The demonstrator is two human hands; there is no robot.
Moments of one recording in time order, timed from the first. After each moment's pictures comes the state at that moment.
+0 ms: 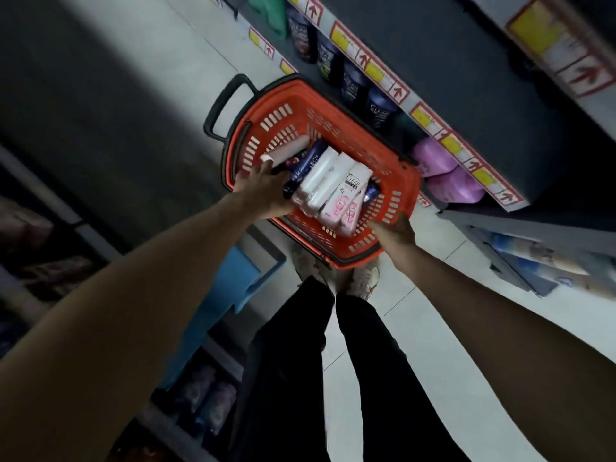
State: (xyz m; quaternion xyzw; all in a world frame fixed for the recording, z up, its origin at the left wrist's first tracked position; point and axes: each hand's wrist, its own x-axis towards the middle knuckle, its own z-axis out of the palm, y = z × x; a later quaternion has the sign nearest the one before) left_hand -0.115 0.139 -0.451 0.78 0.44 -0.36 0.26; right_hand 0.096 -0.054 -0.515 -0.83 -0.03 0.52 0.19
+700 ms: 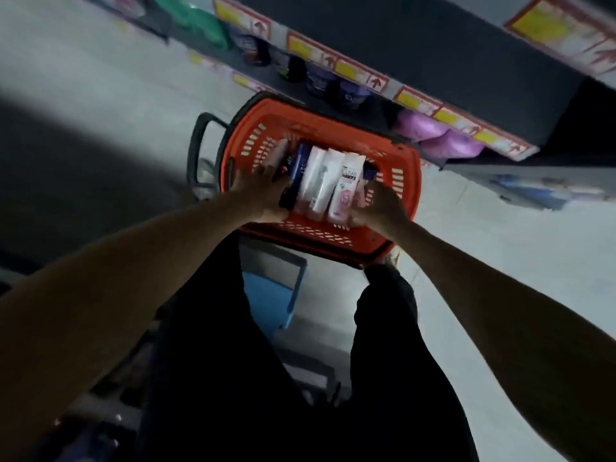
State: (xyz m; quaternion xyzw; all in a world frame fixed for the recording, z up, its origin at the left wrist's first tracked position) left_hand -0.097 0.244 -0.487 0.85 0.16 -0.47 0.16; right_hand 0.063 0.034 -0.485 -0.84 -0.15 0.51 0.12
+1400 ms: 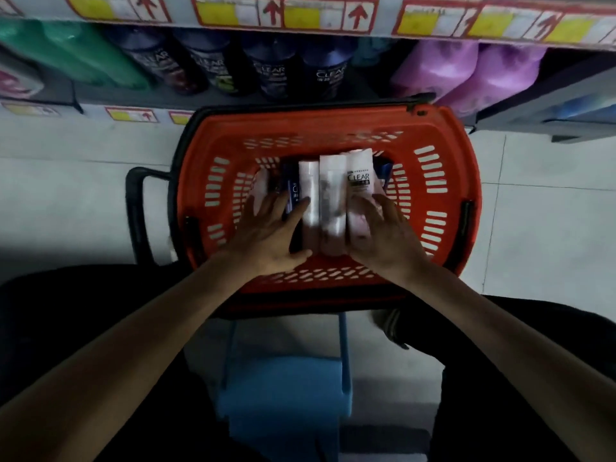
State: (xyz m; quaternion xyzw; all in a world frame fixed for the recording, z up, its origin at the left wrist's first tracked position) left_hand -0.112 0.241 -0.665 0.94 0.00 -0.32 0.12; right_hand -0.014 0.008 -0.638 -0.90 -0.26 0.33 0.13
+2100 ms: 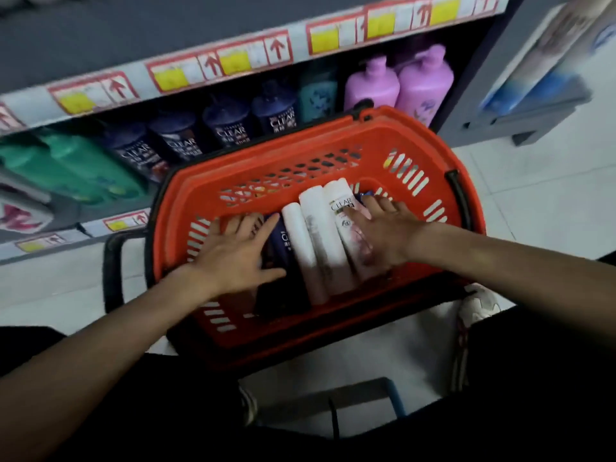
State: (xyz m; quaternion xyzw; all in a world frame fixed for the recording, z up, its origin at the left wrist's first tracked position) left_hand -0.095 0.285 -0.715 0.97 -0.07 -0.21 -0.06; right_hand 0.001 0.001 -0.700 -0.90 -0.32 0.26 -0.11
